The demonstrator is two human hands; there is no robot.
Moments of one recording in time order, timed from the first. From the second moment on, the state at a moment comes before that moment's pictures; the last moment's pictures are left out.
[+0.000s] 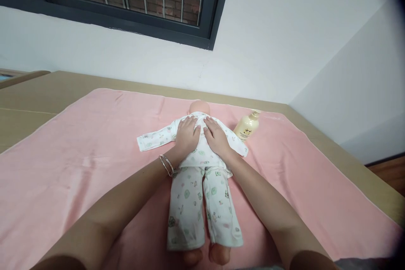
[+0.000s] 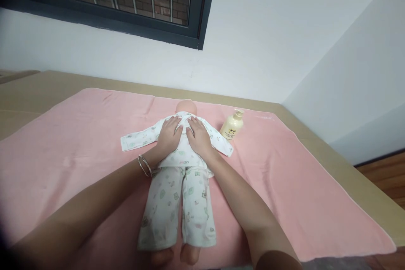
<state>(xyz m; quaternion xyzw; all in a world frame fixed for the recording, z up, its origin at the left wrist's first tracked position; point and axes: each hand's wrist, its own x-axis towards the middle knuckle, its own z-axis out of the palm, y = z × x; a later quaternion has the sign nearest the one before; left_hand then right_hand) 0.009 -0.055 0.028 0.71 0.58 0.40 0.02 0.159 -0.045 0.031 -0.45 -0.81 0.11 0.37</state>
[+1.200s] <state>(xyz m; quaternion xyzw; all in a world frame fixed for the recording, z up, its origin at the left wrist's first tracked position) 0.009 -0.052 0.025 0.71 0.57 0.42 0.02 0.159 -0.042 0.029 -0.43 -0.81 0.10 0.39</state>
